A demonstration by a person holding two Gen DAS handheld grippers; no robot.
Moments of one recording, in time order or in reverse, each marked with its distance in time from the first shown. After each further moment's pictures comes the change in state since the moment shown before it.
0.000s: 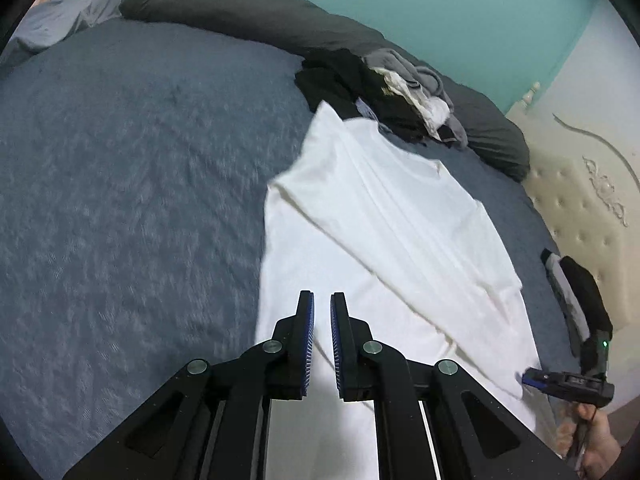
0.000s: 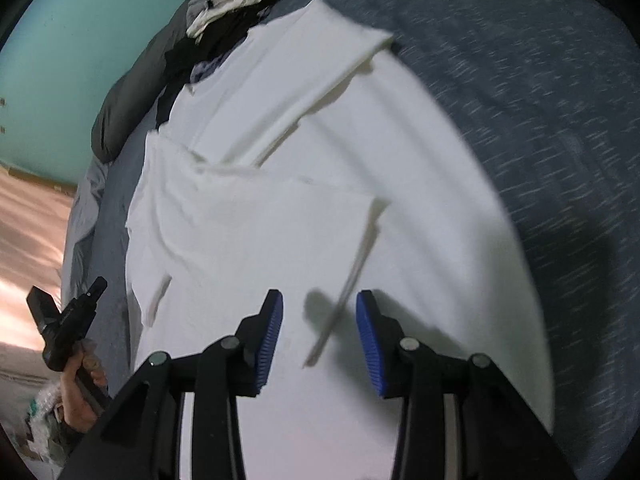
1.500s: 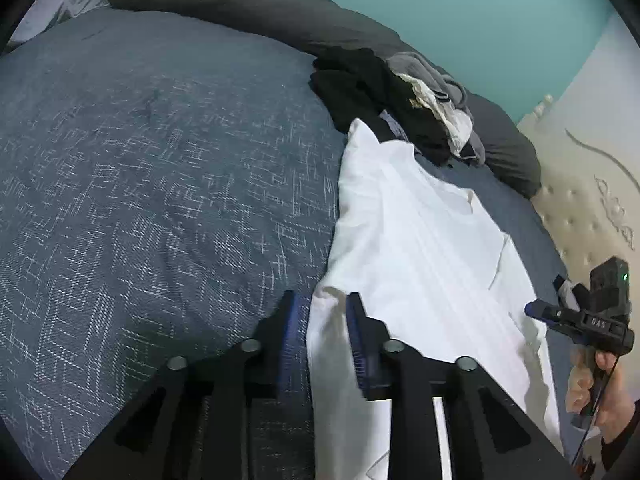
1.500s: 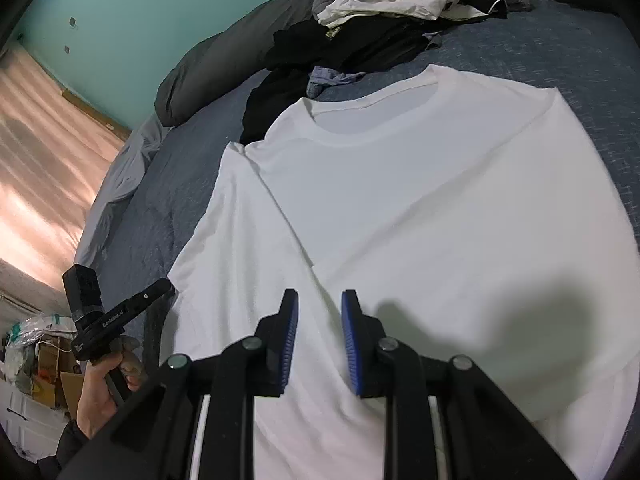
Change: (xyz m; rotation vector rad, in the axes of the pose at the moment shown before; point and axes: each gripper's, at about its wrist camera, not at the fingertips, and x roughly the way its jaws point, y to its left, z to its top) left arm 0.081 0.049 0.074 -0.013 -0.002 -0.026; right arm 0.089 0.150 0.141 -0.339 -0.030 0.145
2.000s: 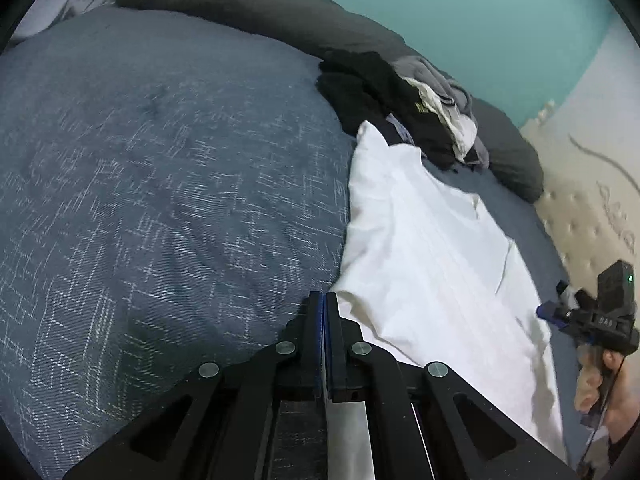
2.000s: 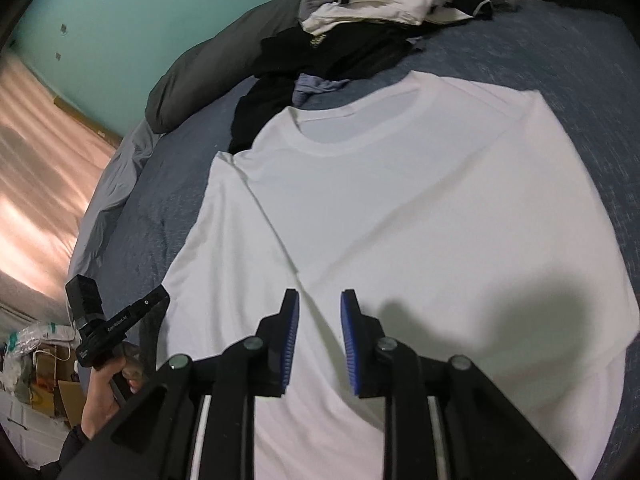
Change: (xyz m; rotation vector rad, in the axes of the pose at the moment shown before) left arm 0.004 0.006 -0.002 -0.010 -0.020 0.000; right arm -0.011 -0.012 0.005 0.026 -0.009 -0.034
